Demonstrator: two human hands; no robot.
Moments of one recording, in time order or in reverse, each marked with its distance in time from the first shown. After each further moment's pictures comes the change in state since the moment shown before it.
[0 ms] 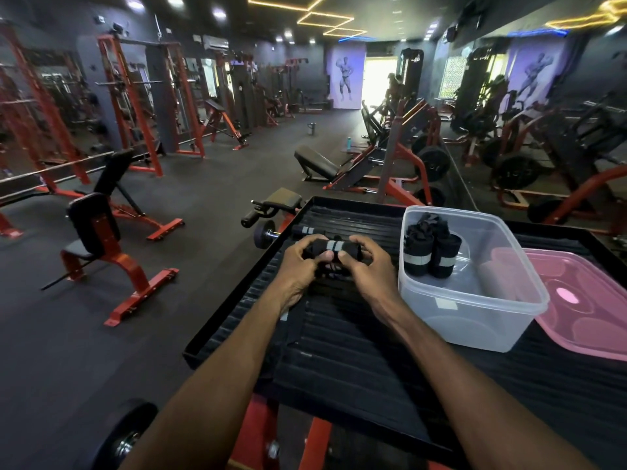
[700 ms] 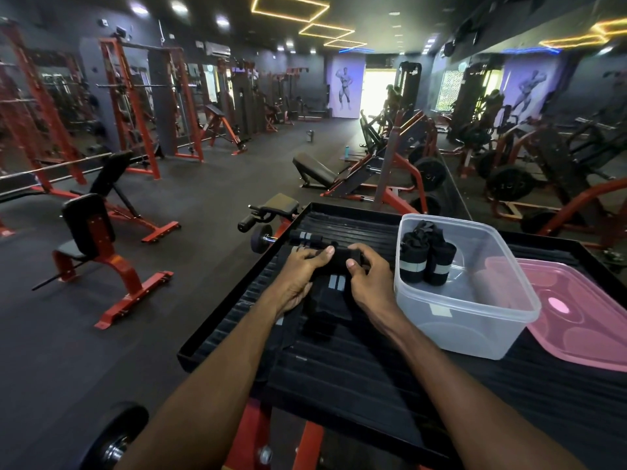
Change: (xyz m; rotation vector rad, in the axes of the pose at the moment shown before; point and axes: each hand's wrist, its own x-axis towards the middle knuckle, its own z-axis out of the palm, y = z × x) left_hand 0.000 0.001 0.004 -0.153 -0.079 -0.119; right_hand -0.005 -0.003 -0.006 -0.100 0.018 -0.075
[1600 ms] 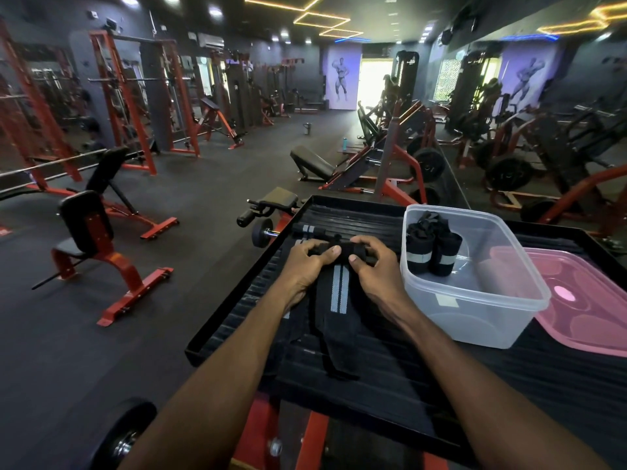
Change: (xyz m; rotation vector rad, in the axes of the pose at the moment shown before) left_hand -0.002 0.002 0.001 0.144 0.092 0.010; right_hand 0.003 0.005 0.001 0.030 -0.028 -0.030
